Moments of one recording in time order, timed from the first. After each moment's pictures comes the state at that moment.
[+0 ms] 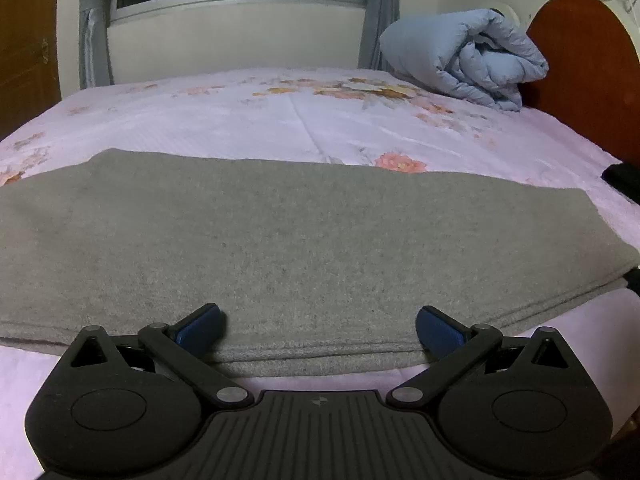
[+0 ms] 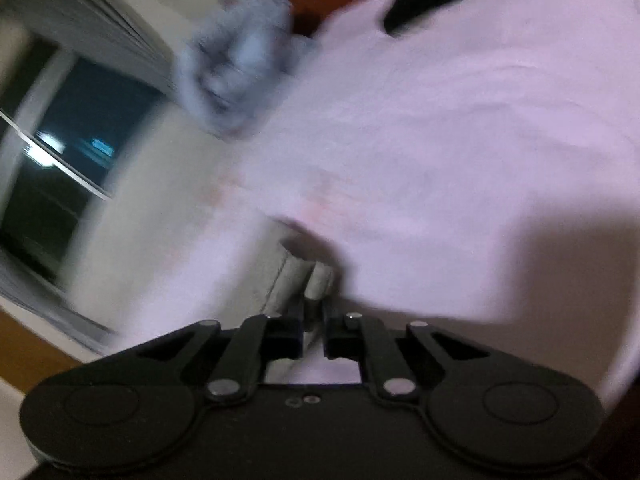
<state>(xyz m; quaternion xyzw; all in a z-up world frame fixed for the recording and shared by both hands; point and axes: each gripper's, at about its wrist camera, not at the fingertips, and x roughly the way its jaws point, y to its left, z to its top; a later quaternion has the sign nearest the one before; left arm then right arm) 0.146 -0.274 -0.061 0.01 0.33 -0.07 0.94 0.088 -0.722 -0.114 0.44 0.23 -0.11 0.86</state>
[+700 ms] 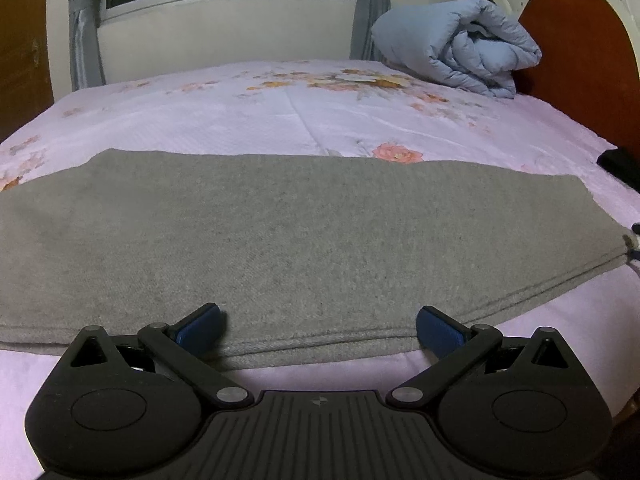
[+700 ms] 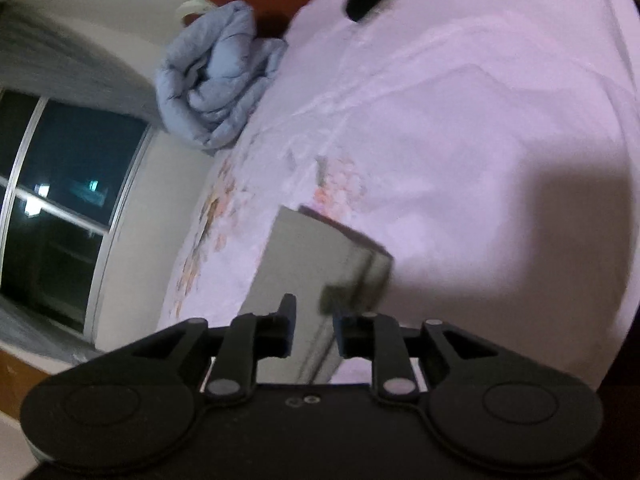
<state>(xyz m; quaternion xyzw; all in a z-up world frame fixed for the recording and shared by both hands) 0.144 -0.269 -0.057 0.02 0.34 -0.08 0.94 0.077 -0.709 -0.097 0.55 0.20 -0.10 0.81</state>
